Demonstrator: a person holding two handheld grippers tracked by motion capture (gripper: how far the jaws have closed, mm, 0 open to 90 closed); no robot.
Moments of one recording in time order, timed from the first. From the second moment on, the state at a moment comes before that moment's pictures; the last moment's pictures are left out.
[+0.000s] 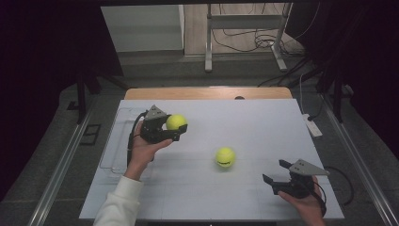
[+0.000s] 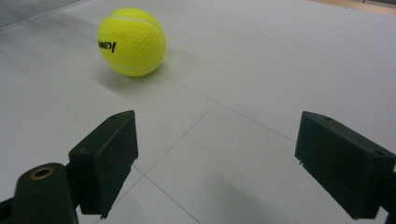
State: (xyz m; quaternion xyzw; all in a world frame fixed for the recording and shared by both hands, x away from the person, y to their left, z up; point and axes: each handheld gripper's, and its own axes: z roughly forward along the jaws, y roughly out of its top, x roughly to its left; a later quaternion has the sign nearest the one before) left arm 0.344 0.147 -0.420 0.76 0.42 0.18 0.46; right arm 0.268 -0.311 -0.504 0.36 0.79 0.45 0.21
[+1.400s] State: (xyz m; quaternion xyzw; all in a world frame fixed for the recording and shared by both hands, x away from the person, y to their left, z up) left arm 0.349 0.190 -0.417 0.72 0.47 0.20 0.47; right arm 0.268 -0.311 -0.503 0.36 0.79 0.45 0.21
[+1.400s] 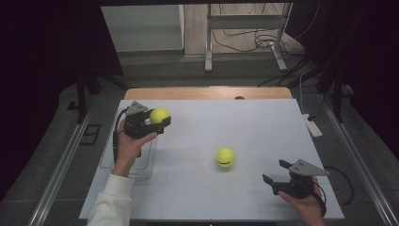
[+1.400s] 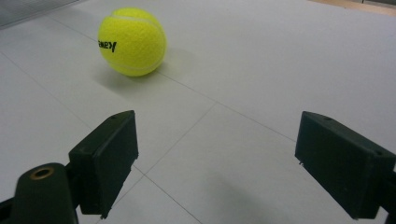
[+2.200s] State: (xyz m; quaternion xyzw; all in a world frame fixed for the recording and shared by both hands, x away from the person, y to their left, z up) left arm 0.346 0.214 -0.411 0.70 0.49 0.22 0.47; right arm 0.268 -0.311 -0.503 0.36 0.79 0.45 0.21
